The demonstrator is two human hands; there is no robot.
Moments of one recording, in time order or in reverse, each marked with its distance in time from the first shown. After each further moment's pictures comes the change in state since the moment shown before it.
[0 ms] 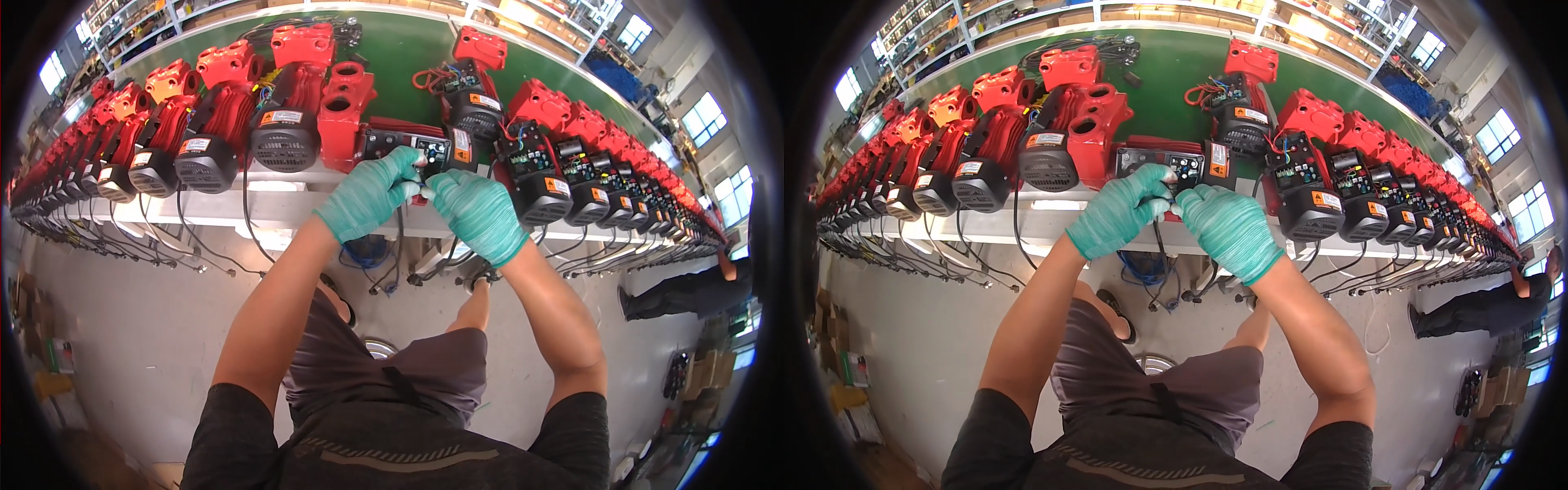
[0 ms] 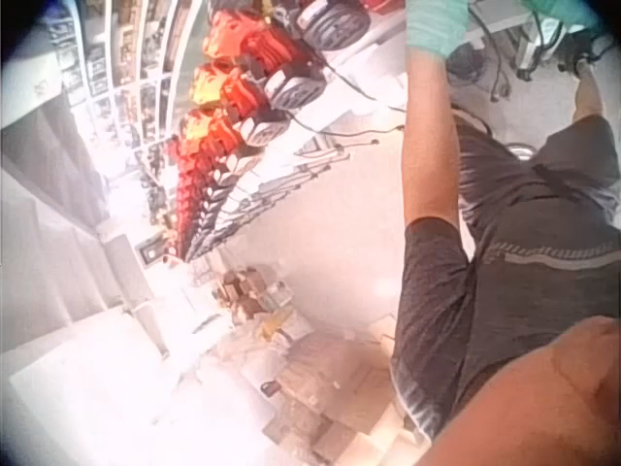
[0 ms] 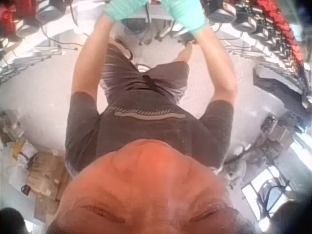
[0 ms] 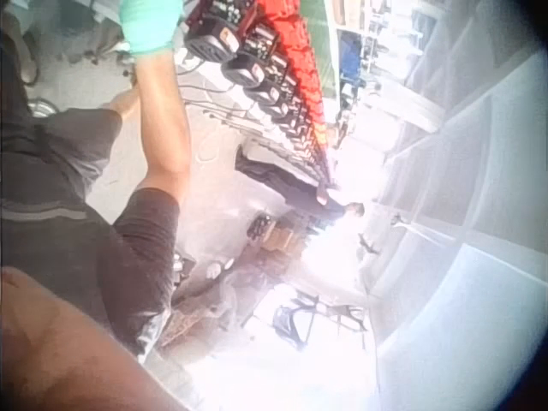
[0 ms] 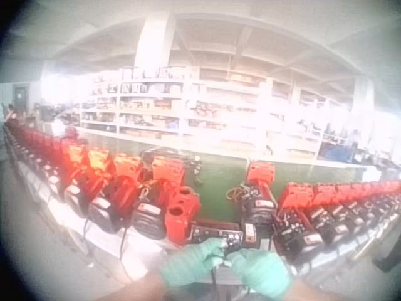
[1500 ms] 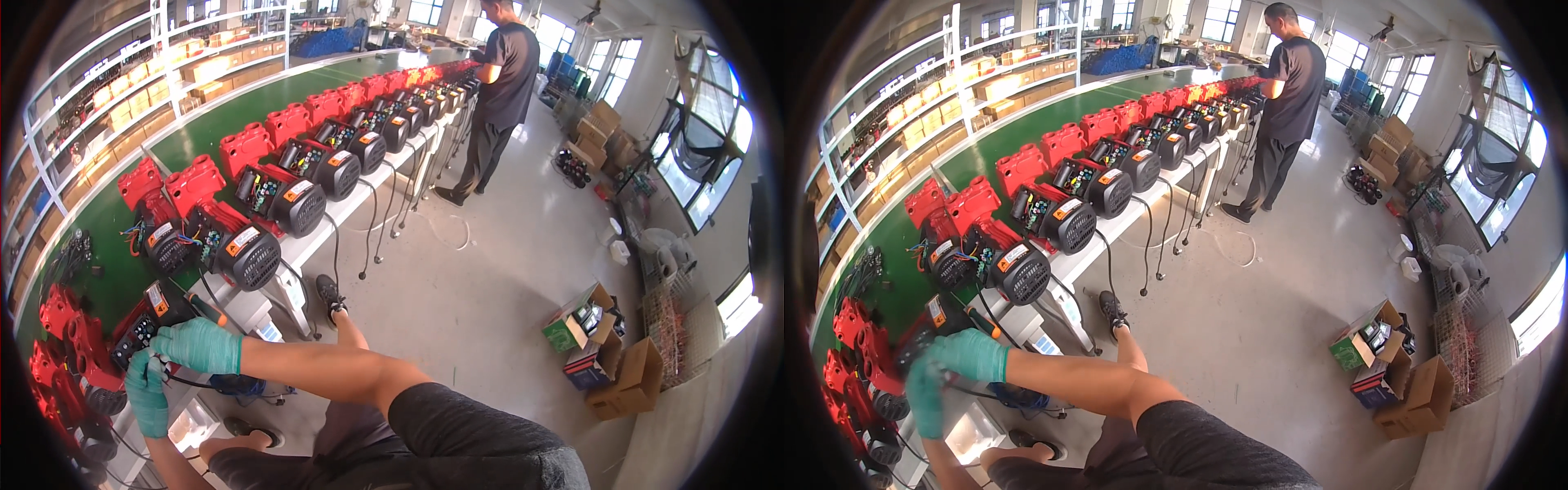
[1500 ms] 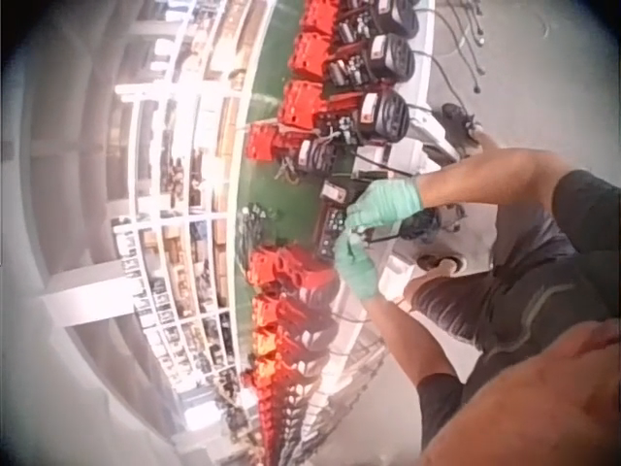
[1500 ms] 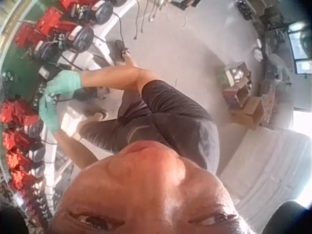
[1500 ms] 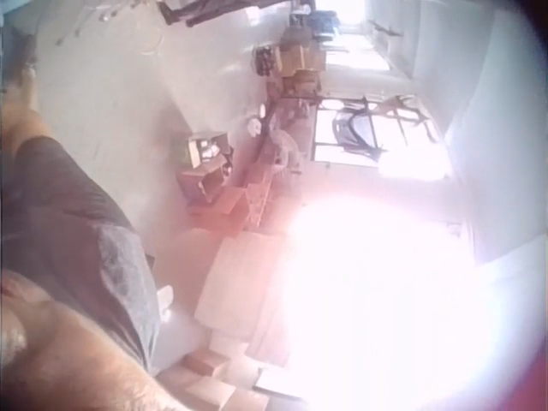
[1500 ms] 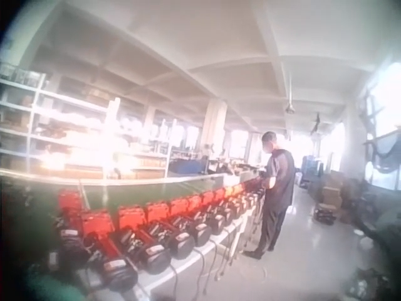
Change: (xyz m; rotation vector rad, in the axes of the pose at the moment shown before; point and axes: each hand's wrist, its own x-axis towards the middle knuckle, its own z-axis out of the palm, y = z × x) left_hand -0.002 -0.021 0.000 -0.116 0.053 -0.030; right_hand -0.007 -0.011 0.059 0.374 0.354 0.164
